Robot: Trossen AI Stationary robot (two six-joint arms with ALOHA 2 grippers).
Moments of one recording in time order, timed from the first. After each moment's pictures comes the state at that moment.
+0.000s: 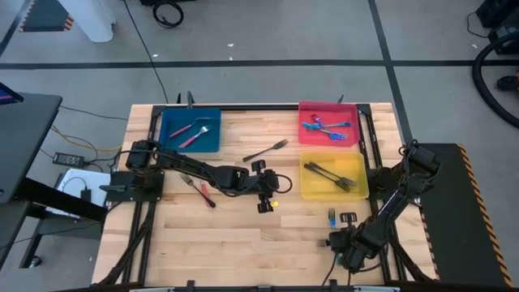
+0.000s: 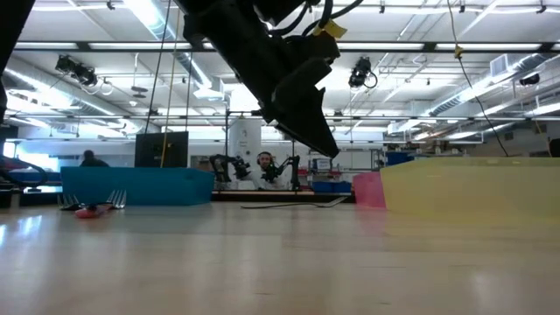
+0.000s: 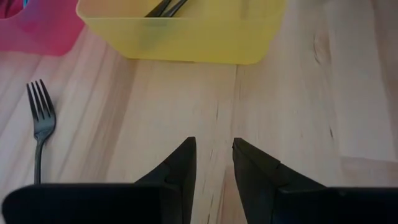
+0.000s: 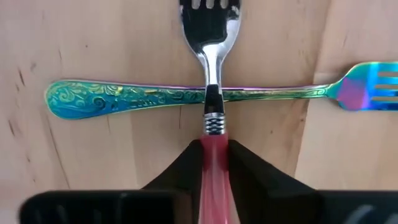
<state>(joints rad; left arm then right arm) -0.15 1.94 1.28 -0.14 -0.33 -0.12 0.96 1.74 0.90 -0.75 0.03 0.97</state>
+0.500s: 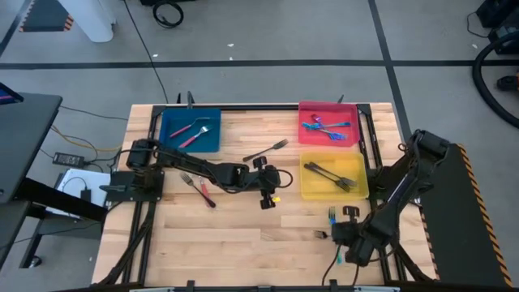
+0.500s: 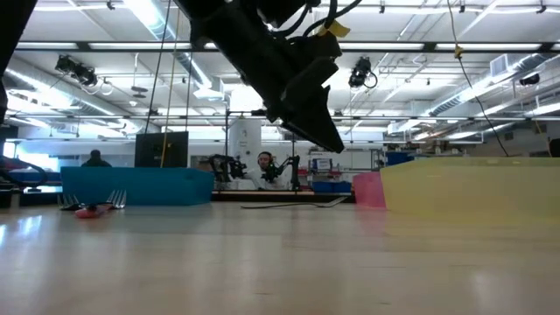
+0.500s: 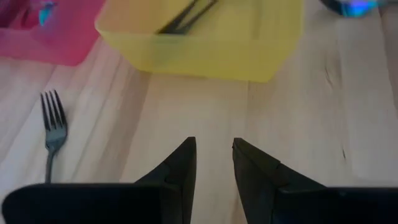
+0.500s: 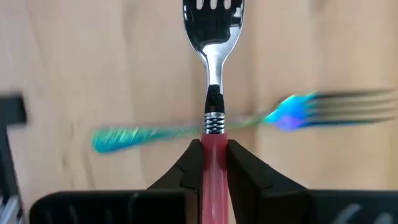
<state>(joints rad) -0.12 1.94 1.28 -0.09 -0.33 -0.12 0.96 1.54 0.89 -0.79 0.17 1.08</state>
